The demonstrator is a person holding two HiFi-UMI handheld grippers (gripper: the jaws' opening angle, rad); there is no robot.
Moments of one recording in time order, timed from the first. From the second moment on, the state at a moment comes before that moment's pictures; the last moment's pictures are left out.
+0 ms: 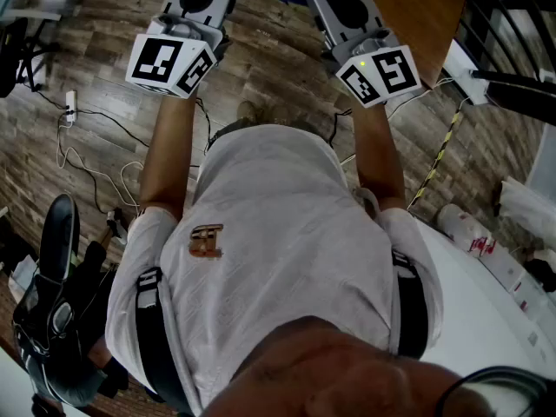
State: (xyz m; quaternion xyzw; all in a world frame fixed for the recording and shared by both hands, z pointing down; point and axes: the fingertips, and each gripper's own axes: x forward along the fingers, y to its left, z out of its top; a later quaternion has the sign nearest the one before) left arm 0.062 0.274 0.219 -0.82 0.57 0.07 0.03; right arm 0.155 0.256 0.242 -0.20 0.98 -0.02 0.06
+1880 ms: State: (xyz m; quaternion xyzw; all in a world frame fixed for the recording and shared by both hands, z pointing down) left arm -0.093 0.224 0.257 -0.83 0.56 0.08 0.01; right arm 0.031 0.201 0.275 -0.25 0.97 -0.04 0.04
